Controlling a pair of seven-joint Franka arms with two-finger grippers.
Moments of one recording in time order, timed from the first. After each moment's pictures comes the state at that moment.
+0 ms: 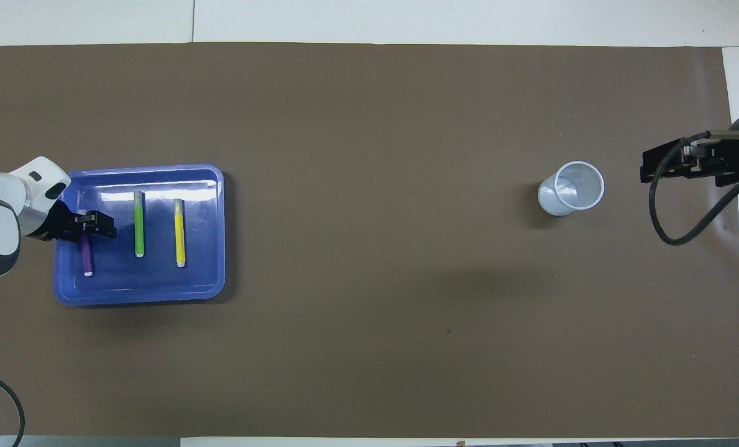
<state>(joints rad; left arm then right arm) 0.22 0.25 -0.05 -2.07 -0.02 2.18 0.15 0.02 0.02 0.01 -1.55 -0.02 1.57 0.11</state>
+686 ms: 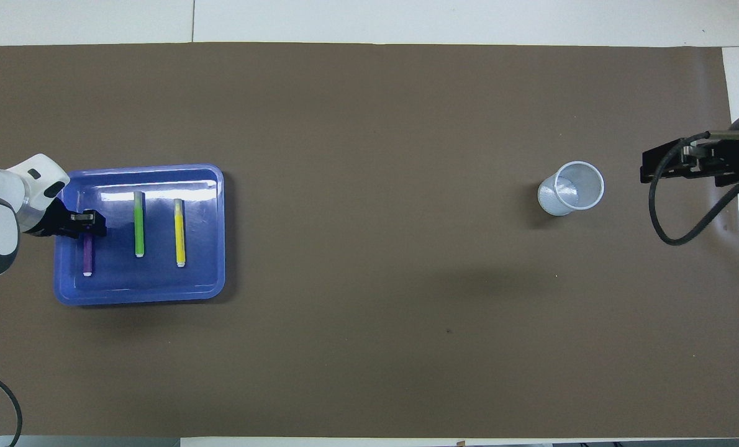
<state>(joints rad) 0.22 0.25 -0.05 -2.06 0.04 2.20 0.15 0.02 0.02 0.01 -1.55 -0.02 1.57 0.11</state>
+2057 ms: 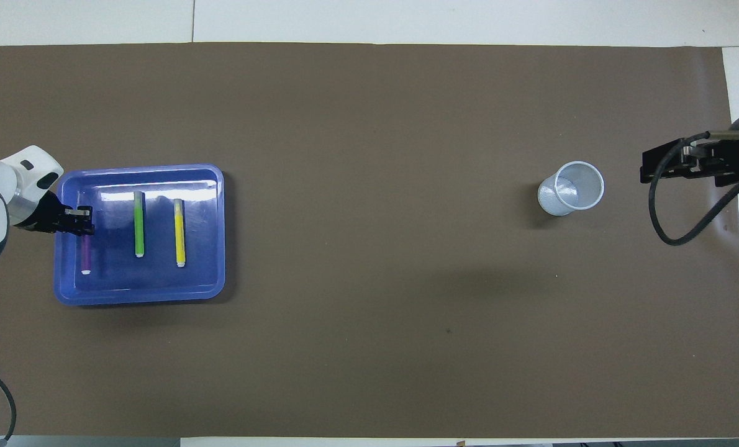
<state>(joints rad) 0.15 0.25 -0.07 -1.77 -0.07 1.76 -0.10 0.02 0.02 0.01 -1.55 -0.02 1.58 0.11</state>
